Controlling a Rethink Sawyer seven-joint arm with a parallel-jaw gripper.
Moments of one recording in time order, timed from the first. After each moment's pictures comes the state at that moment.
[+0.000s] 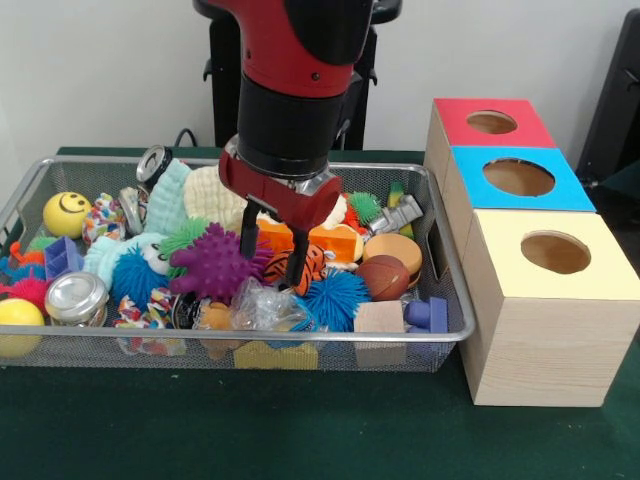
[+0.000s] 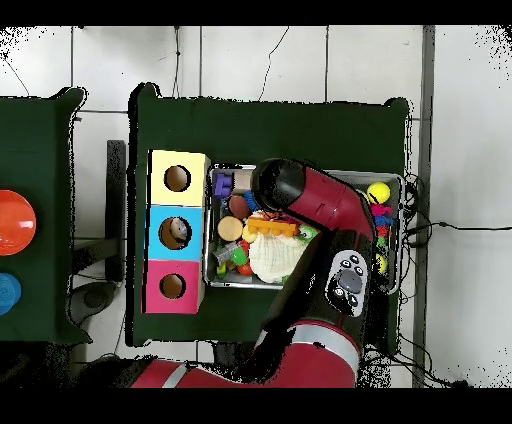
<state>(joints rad) -0.08 -0.38 -0.35 1.36 0.33 0.59 1.93</state>
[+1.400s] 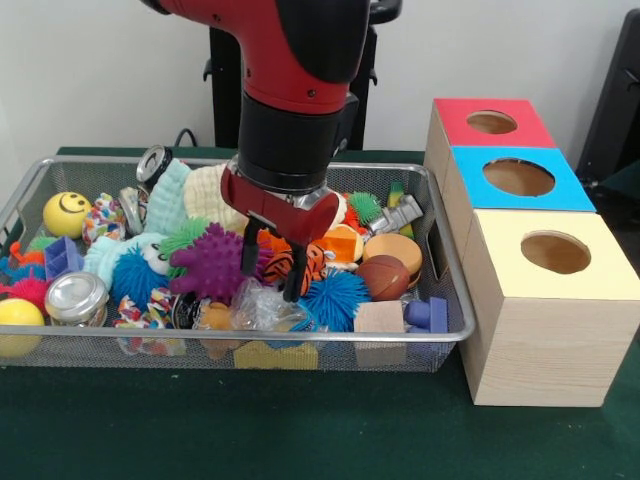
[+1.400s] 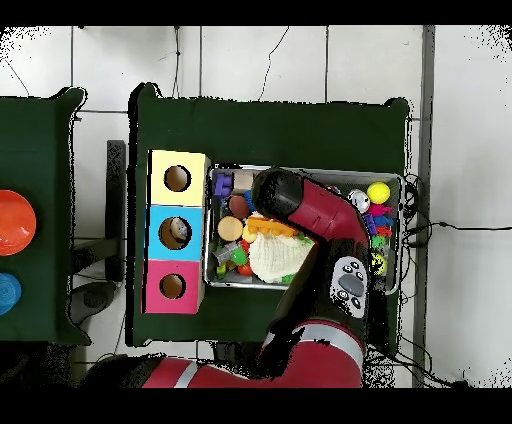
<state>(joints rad) -0.10 -0.39 -0.30 1.45 0.35 0.44 1.93</state>
